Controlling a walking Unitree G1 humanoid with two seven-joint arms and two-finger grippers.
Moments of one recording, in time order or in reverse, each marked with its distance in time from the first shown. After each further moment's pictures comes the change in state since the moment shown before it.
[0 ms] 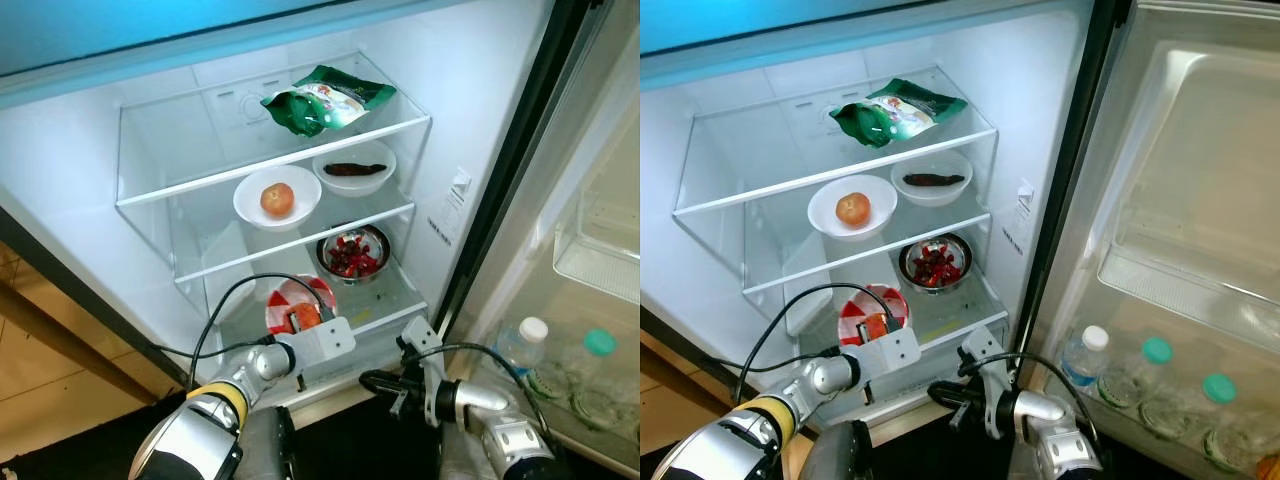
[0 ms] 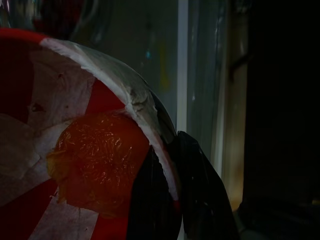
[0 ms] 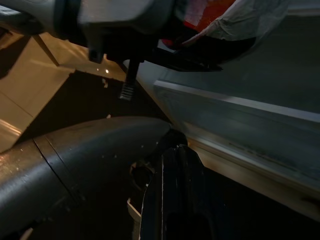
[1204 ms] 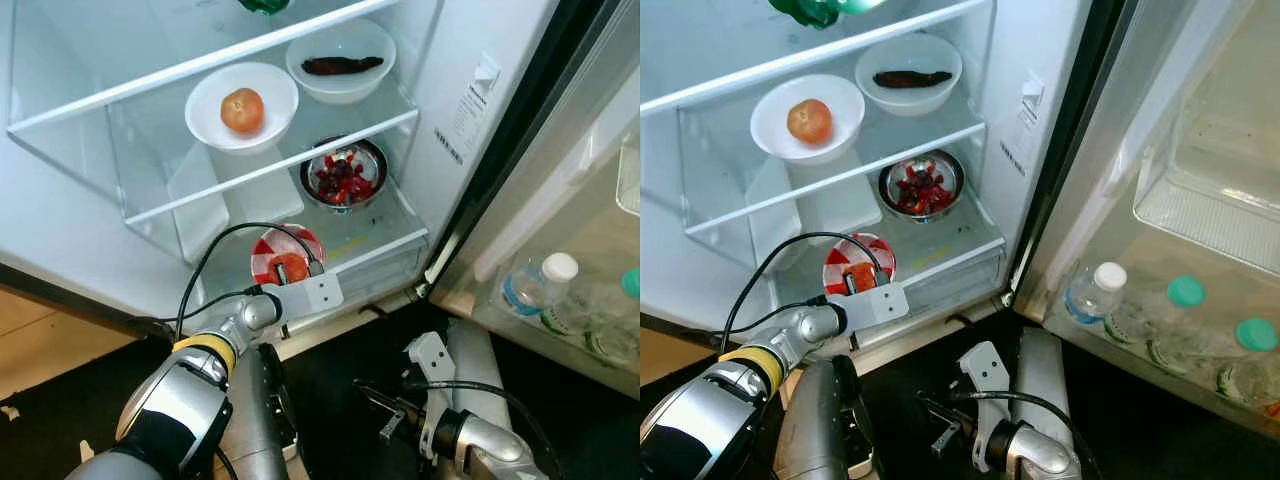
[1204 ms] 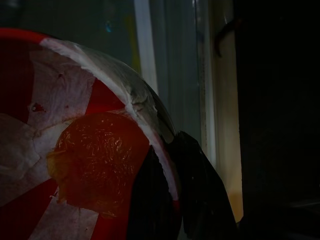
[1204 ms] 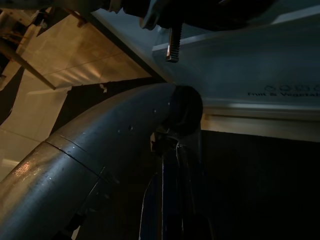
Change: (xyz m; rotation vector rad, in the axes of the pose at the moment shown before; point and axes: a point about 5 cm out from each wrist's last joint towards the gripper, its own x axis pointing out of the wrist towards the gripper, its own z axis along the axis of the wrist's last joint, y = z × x) left arm -0.007 0.069 0.029 0.149 -0.026 0.110; right arm -0.022 0.056 0.020 0.030 -0.114 -0.128
